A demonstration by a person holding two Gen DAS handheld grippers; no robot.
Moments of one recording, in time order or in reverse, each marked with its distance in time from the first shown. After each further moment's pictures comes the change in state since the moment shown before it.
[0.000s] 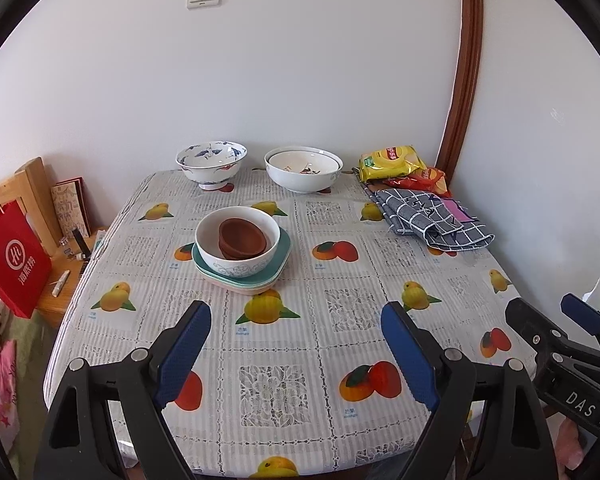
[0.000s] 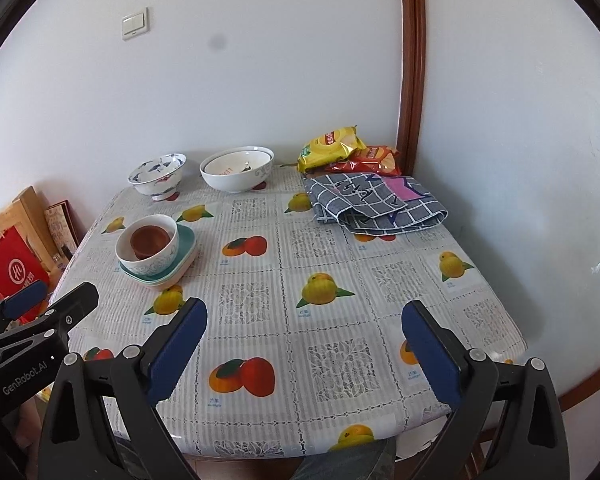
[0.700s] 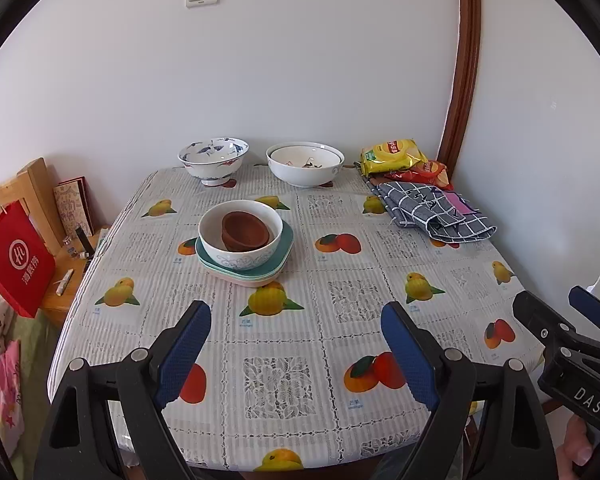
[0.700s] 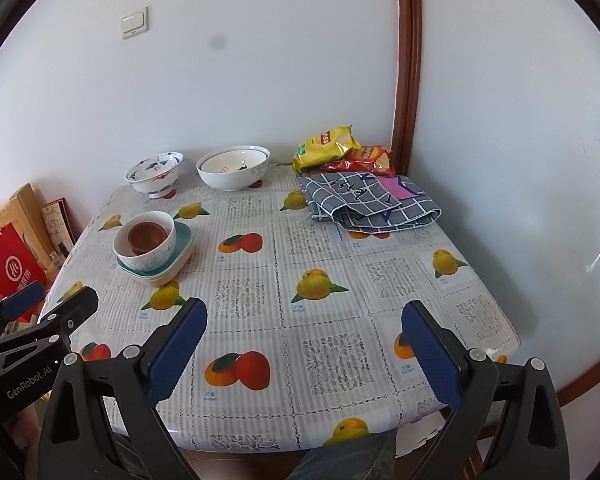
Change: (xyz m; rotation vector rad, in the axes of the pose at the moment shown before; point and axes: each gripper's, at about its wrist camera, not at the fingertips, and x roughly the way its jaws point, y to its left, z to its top) left arm -0.001 0.001 -0.007 0.012 0.012 0.011; right arm -0.006 -0.001 -0.005 -0.006 -0.002 -0.013
